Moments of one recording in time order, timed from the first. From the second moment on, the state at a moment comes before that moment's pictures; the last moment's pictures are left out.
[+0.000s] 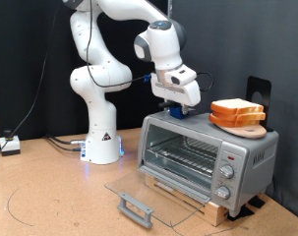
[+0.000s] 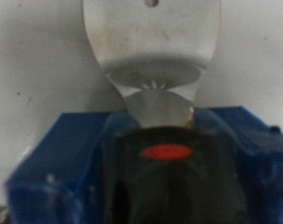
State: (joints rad) arm 0.26 -0.66 0.17 -2.83 0.49 2.20 -0.92
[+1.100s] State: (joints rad) arm 0.26 -0.65 0.17 -2.83 0.51 2.17 -0.92
